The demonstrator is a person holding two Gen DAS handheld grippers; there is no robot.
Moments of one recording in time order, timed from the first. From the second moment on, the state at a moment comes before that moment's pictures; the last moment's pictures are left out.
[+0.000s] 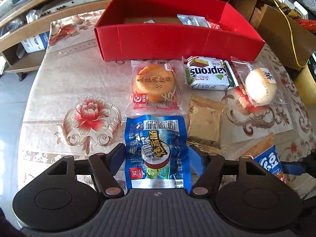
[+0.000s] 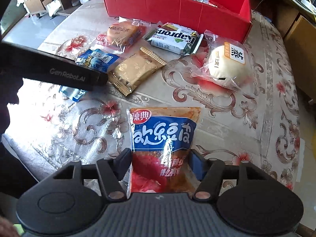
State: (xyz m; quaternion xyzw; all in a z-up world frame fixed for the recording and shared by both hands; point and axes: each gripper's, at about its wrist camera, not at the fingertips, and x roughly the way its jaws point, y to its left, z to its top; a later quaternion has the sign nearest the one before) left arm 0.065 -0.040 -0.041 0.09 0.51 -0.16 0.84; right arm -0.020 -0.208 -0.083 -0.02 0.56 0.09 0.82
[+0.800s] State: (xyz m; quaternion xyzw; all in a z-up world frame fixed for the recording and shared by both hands) left arm 0.063 -0.040 -0.011 0.05 0.48 -0.20 0.86; right arm 0.013 -0.241 -0.049 0.08 0.51 0.06 0.86
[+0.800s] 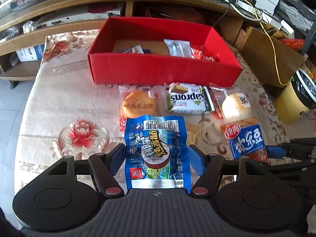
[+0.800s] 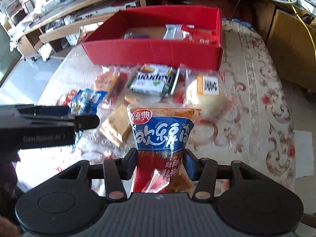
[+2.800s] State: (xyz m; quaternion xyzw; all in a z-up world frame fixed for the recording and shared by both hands) left arm 0.184 -0.089 0.029 0.05 0.39 -0.14 0.91; right arm 0.163 -0.278 0.001 0.14 0.43 0.04 0.89
